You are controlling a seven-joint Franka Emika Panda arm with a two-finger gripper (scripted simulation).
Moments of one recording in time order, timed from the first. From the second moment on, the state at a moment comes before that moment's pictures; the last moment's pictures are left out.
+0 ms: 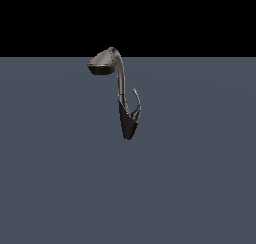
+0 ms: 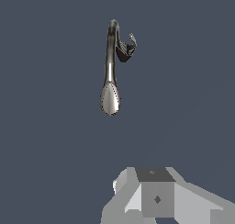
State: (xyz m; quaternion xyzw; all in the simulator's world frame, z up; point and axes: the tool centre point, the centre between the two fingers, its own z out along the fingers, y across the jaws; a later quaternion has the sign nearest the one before) arm -0.232 0.001 0.460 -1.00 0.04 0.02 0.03
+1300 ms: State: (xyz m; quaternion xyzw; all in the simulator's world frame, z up) arm -0.074 0.014 0.357 -0.89 0.37 0.14 0.21
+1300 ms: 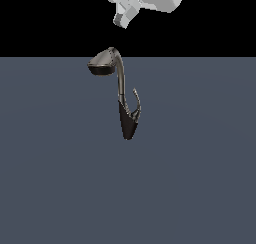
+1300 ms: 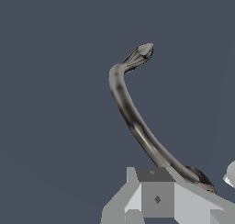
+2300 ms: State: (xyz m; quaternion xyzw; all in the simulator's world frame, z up) arm 0.026 -0.025 0.211 -0.67 0.64 0.24 0.28
